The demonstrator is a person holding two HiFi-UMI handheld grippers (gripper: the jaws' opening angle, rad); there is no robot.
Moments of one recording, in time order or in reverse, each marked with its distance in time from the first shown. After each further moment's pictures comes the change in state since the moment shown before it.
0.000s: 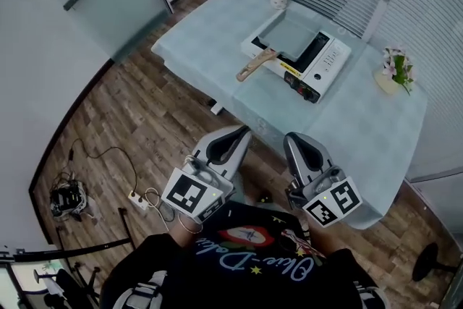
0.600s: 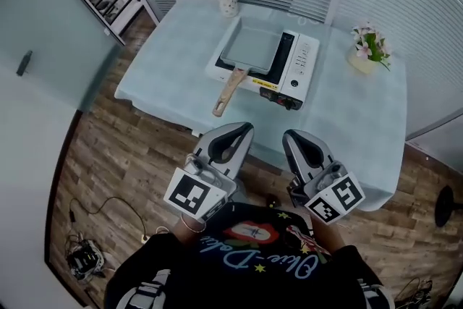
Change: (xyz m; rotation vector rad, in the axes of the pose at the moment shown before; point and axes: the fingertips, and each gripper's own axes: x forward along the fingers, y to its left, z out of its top) left arm 0.089 0.037 0.013 0.035 0.004 -0.315; right arm 0.036 -0.060 0.017 -0.049 -0.055 -0.262
